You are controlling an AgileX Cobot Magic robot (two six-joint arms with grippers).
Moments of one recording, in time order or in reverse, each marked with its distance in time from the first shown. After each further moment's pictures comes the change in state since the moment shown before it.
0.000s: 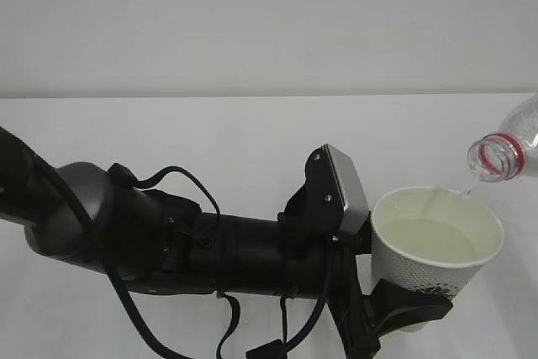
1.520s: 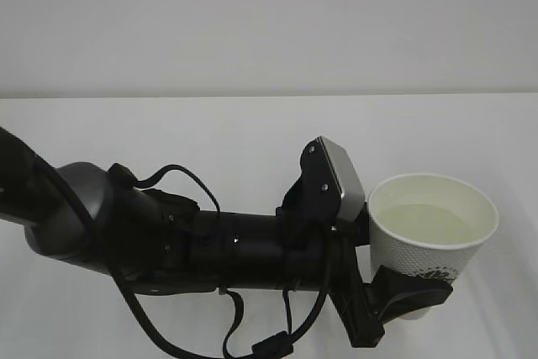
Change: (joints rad) left arm 0.000 0.000 0.000 -0.058 -0.005 0.000; right arm 0.000 -0.004 0.000 0.006 0.007 0.868
